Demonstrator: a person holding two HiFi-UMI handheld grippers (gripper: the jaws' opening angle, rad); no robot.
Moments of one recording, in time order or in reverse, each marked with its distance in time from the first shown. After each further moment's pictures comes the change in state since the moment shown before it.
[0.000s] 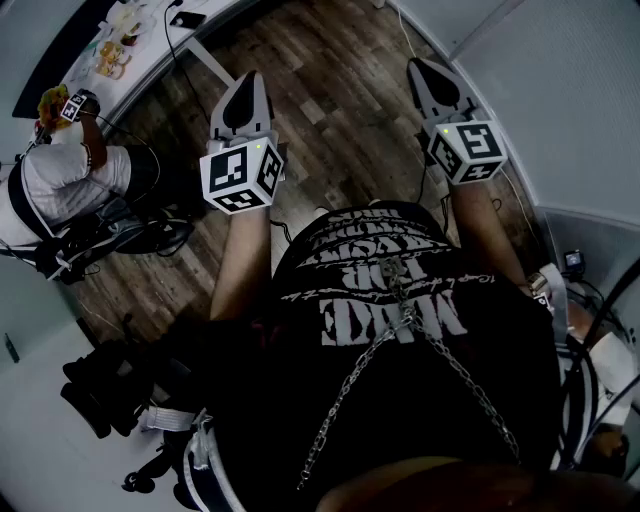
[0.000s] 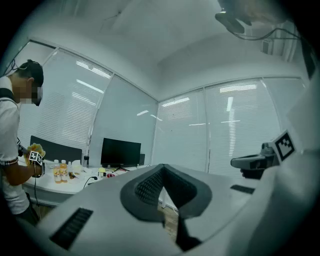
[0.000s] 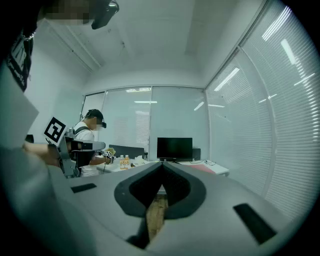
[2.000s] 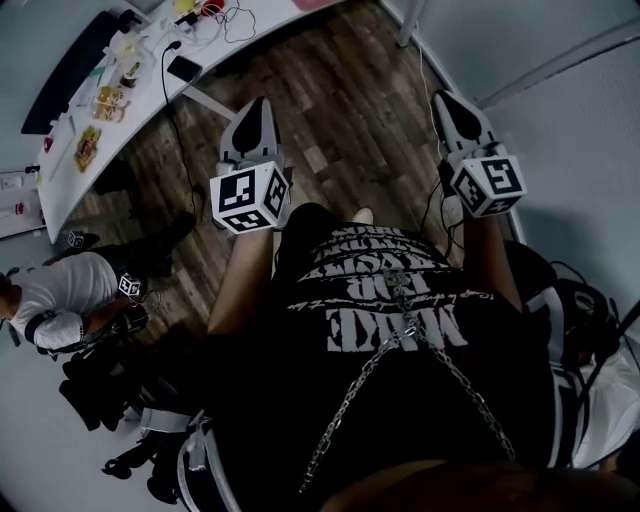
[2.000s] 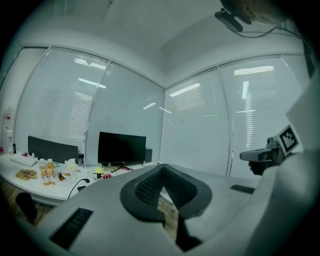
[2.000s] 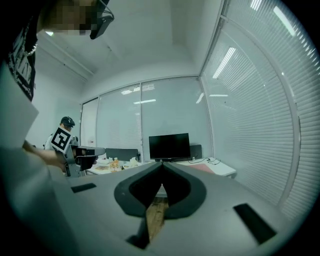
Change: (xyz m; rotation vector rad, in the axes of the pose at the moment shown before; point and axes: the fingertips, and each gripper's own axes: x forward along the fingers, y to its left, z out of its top) left arm 0.270 0.010 -0.009 0.022 0.055 0.148; right arm 0.181 -0.240 0.001 0.085 0.009 0.126
